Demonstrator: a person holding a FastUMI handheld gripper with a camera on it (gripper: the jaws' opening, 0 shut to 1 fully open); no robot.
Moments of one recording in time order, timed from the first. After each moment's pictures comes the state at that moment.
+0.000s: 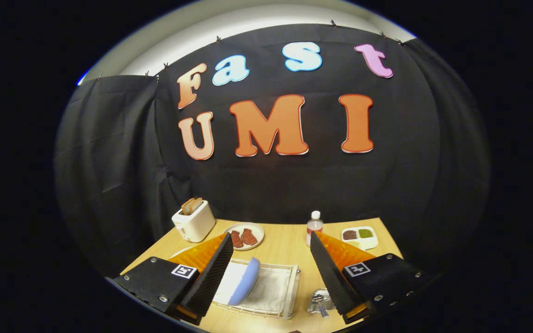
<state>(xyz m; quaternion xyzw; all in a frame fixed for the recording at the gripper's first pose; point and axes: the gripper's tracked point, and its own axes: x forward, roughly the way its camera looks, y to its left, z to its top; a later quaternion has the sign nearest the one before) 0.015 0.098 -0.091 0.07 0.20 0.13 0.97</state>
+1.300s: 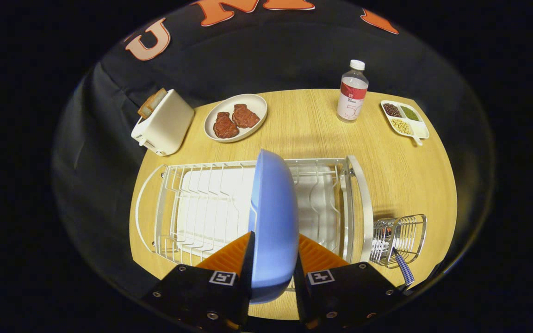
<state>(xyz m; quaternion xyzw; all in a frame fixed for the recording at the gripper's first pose) -0.005 0.189 -0.322 0.06 0.58 0.10 0.80</state>
